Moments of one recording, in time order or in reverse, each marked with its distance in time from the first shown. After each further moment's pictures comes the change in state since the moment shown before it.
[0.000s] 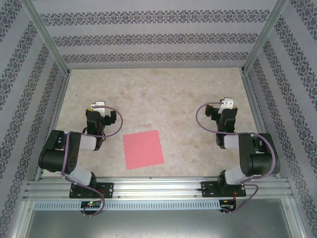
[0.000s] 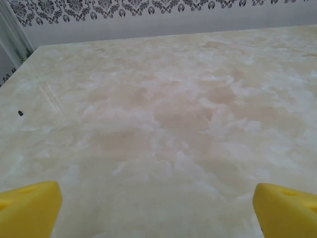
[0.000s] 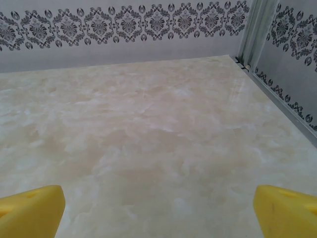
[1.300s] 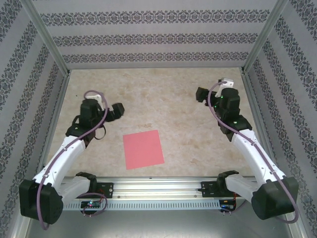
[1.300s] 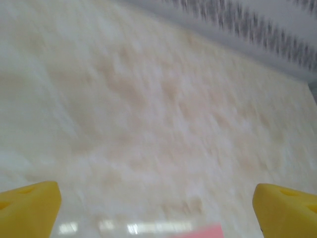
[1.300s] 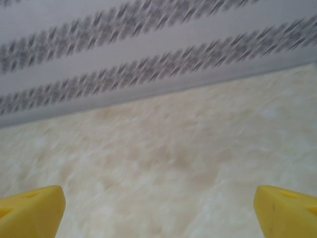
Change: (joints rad) left arm -0.166 -0.514 0.356 -1.145 0.298 -0.552; right arm 0.264 -0.434 0.481 -1.020 -0.055 0.292
